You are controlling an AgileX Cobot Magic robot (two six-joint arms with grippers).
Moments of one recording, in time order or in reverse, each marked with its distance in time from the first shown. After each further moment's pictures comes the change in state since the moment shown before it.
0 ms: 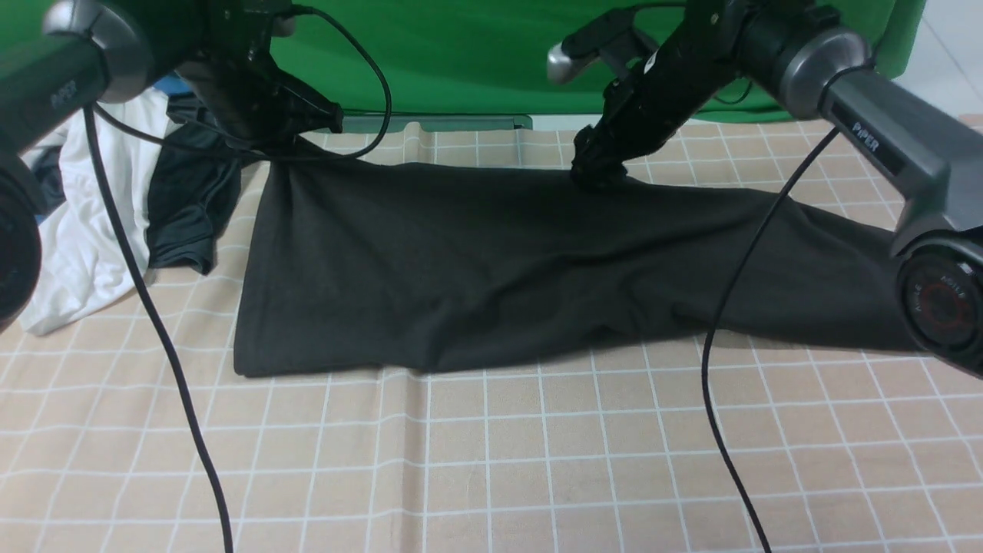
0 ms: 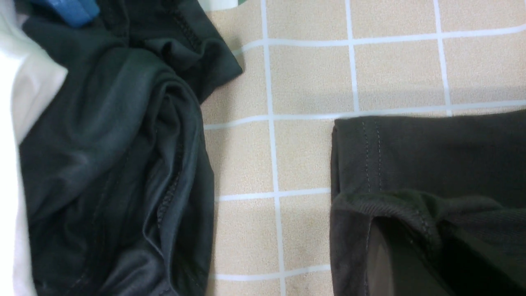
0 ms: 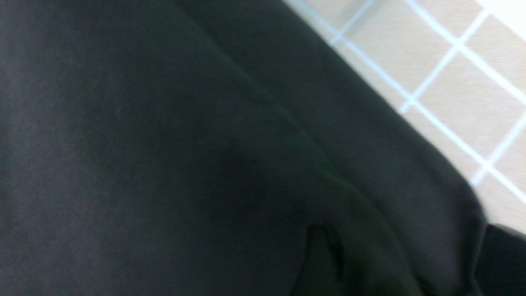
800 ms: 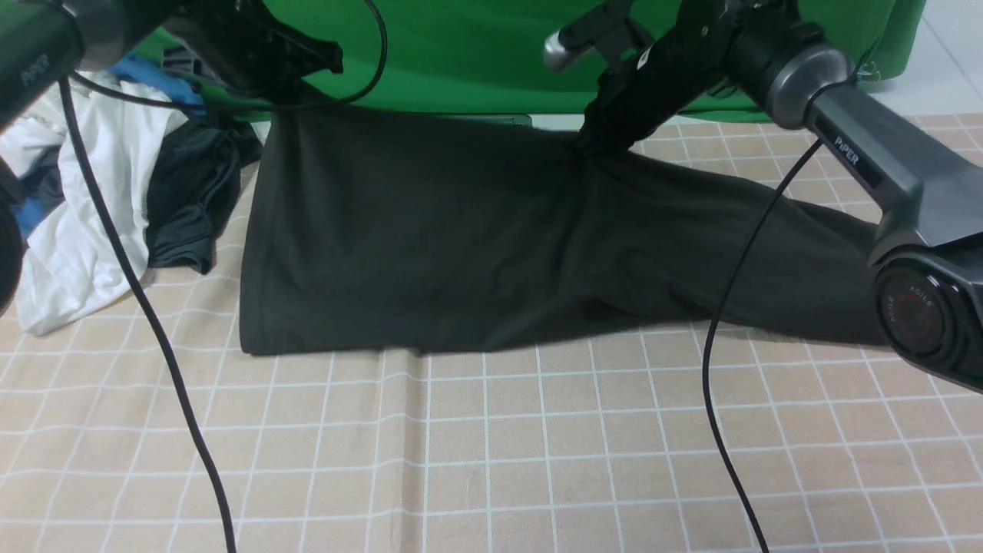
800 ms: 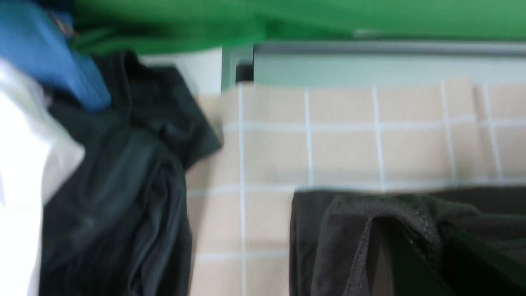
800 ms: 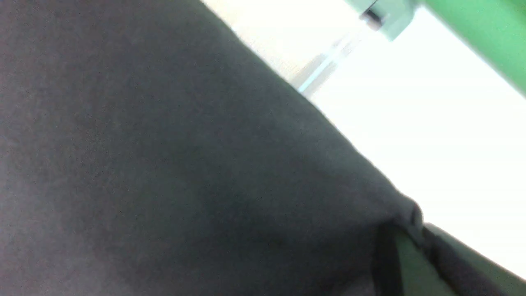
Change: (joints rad) right arm -0.017 0.061 -0.121 -0.011 -0.091 0.025; left arm 0.002 -0.032 -0.071 -0.056 -0.069 -0.025
